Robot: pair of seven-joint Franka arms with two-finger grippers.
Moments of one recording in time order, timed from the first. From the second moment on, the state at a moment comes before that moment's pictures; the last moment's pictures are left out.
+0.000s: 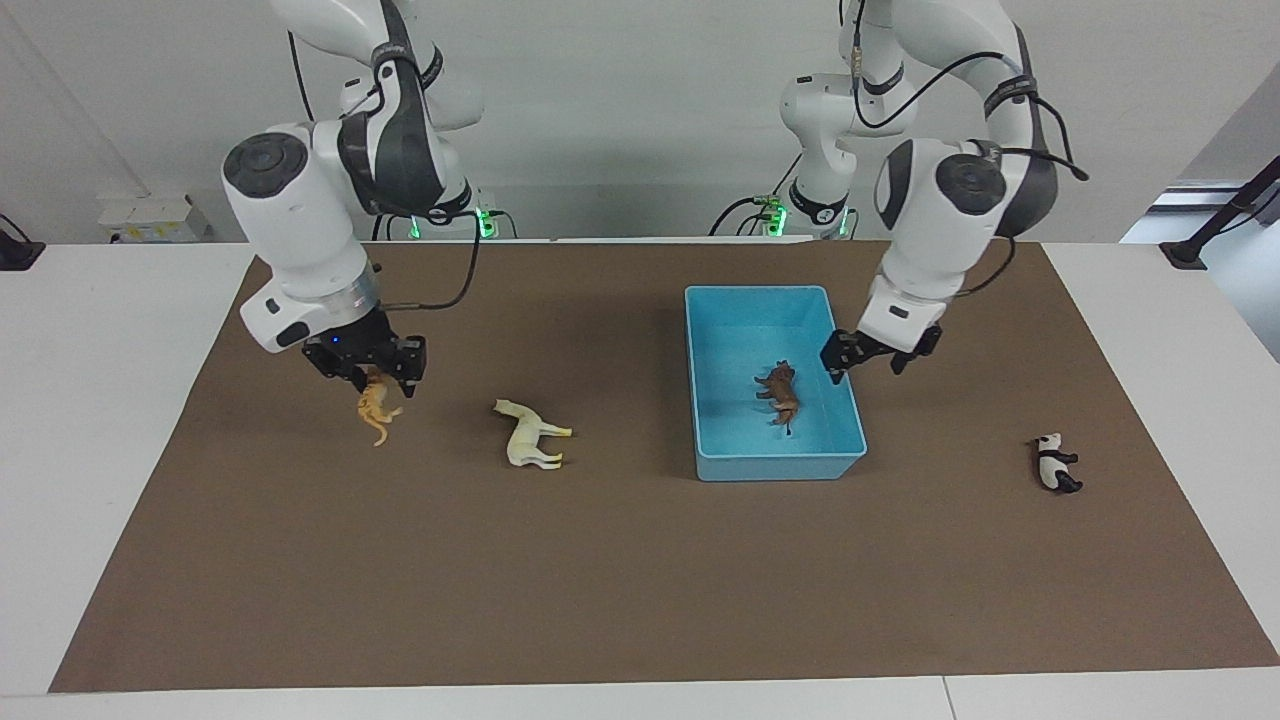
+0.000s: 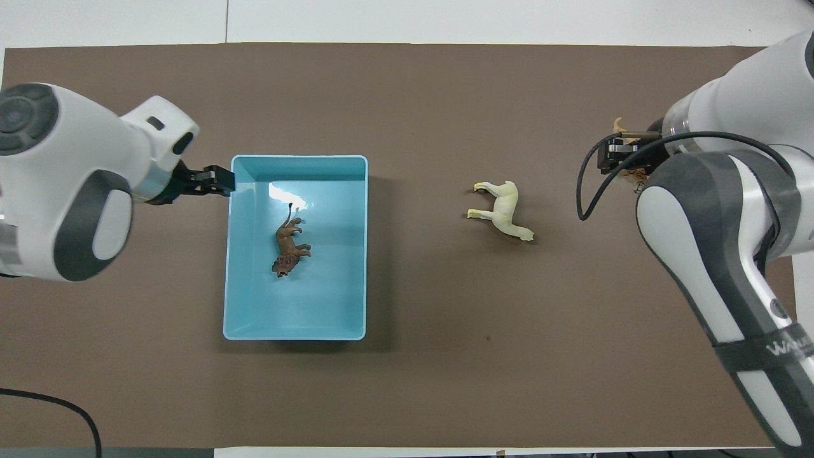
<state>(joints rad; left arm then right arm) -0.05 0.11 -0.10 -1.87 0.02 2.03 -0.16 0.24 0.14 -0.07 -1.65 0.01 1.84 0.29</state>
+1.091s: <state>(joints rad) 0.37 0.45 -0.10 -1.73 0.06 2.40 0.43 0.88 0.54 -0.06 -1.41 0.10 2.30 0.96</state>
